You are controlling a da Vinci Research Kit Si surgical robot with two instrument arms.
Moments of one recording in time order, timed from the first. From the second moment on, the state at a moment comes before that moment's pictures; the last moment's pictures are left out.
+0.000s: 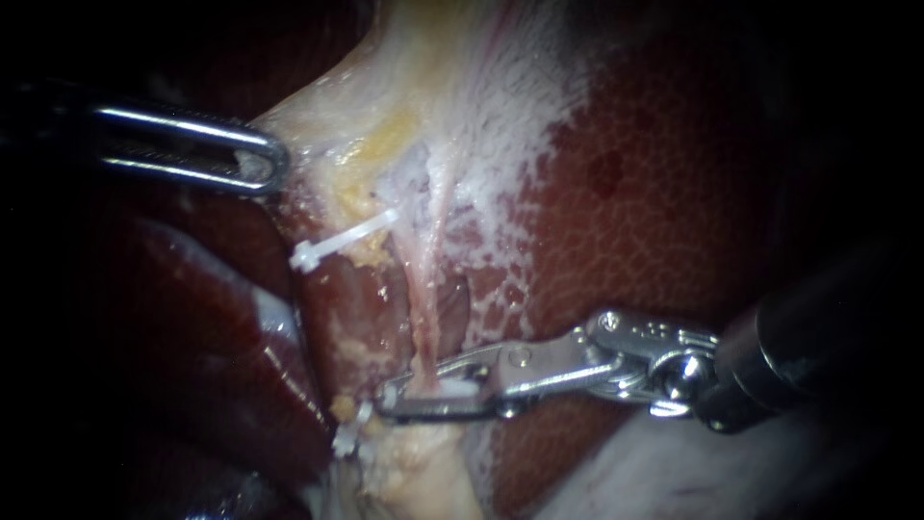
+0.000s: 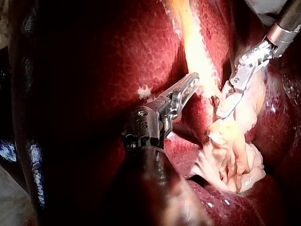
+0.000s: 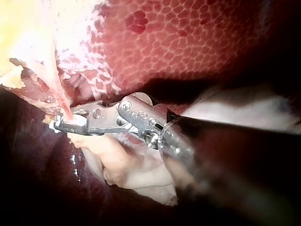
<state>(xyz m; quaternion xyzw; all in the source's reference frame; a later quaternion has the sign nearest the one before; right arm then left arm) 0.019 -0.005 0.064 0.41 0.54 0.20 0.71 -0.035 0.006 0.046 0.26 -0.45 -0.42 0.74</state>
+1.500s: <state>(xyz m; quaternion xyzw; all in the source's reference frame) 0.017 -0.004 0.064 0.32 0.57 0.15 0.74 -0.035 0.005 0.046 0.26 -0.45 -0.42 0.74</state>
